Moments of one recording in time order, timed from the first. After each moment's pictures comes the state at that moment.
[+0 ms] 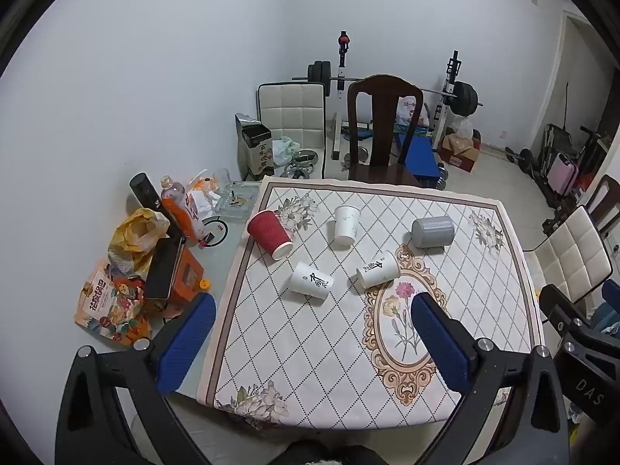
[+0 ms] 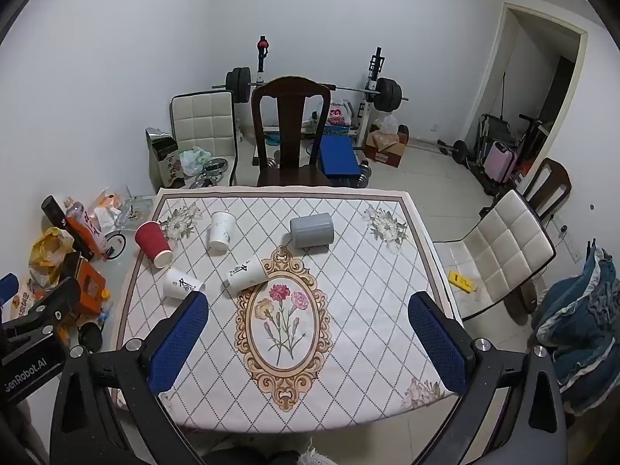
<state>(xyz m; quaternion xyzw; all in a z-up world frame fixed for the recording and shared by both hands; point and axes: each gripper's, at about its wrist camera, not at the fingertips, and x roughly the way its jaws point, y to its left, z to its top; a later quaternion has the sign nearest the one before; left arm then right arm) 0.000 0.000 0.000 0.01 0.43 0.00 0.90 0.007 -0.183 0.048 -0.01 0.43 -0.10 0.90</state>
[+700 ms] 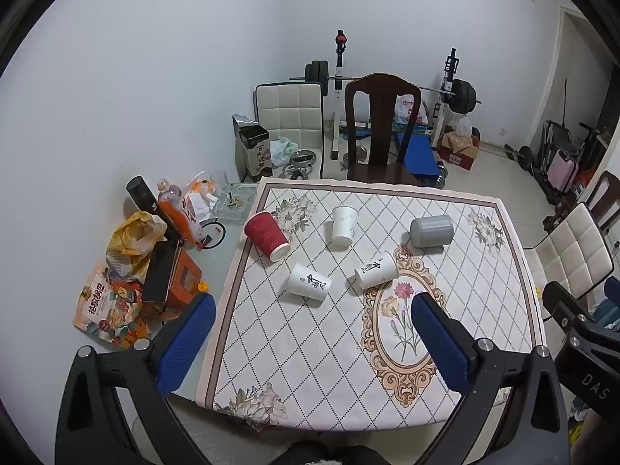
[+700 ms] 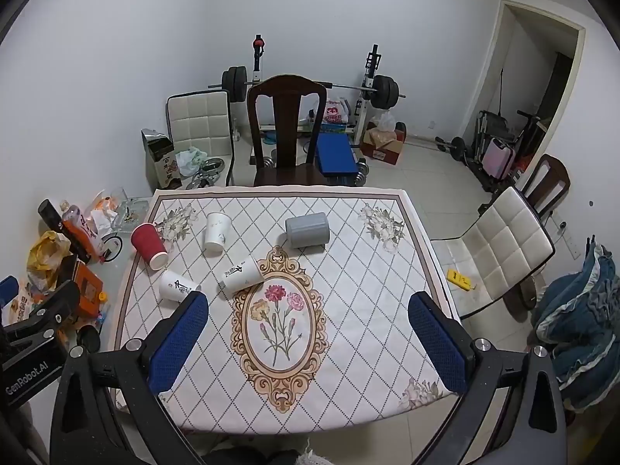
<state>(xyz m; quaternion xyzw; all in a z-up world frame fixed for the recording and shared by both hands) 0.005 -0.002 0.001 0.02 0.43 0.00 0.90 0.011 -0.194 0.049 0.00 0.43 -0.10 0.90</state>
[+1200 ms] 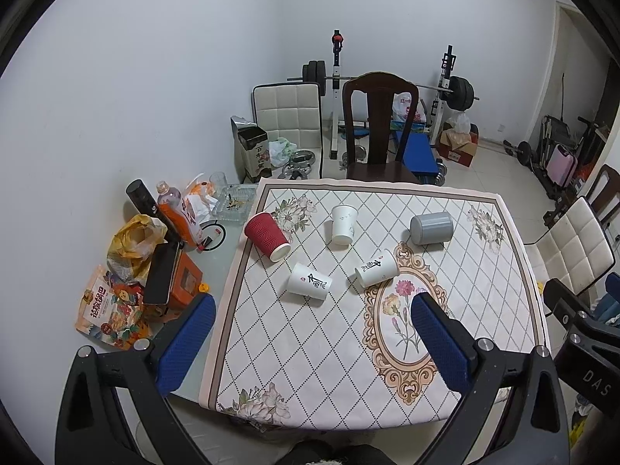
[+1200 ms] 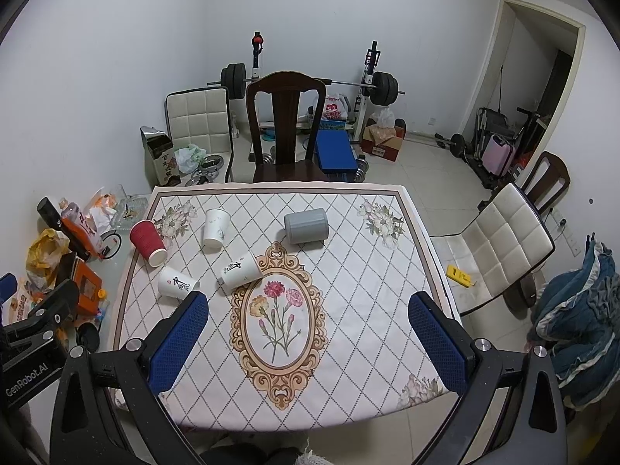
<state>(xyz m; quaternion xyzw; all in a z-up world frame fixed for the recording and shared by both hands) 0.006 -0.005 -0.003 0.02 0.43 0.00 0.90 0.011 -0.194 0.038 0.00 0.44 -0.11 0.89</state>
